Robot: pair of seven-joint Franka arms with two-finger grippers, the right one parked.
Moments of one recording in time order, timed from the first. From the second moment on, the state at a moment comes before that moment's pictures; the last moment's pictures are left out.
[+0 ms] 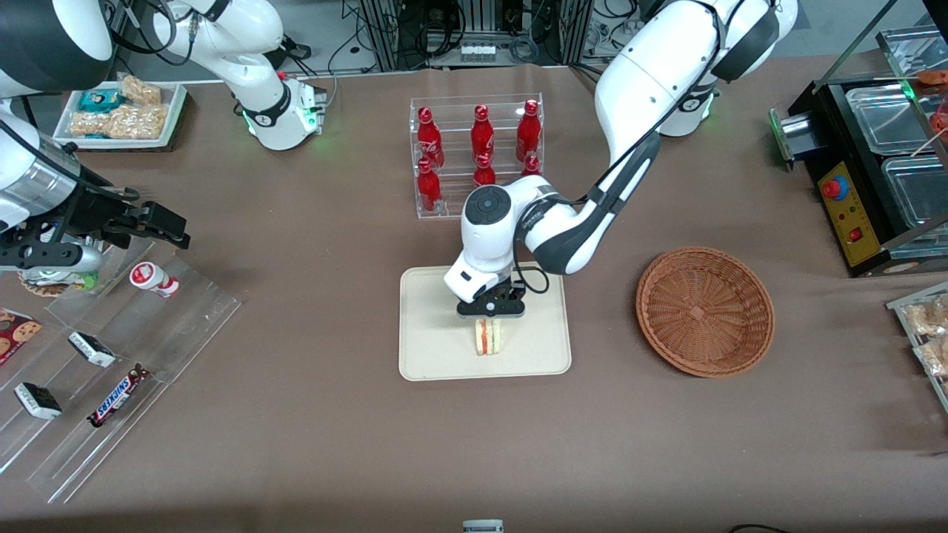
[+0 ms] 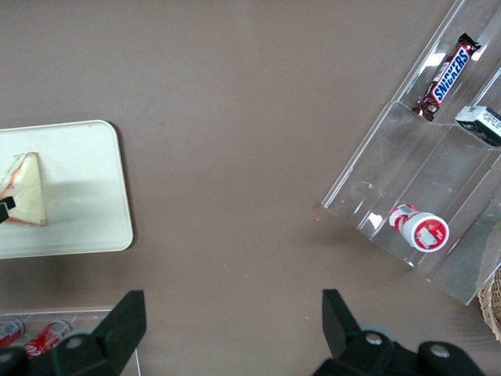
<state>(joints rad) -0.51 0.75 -0.32 -1.48 0.43 2.30 -1.04</state>
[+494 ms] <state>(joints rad) -0.36 0.46 -0.31 -1.43 0.33 2.06 -1.17</state>
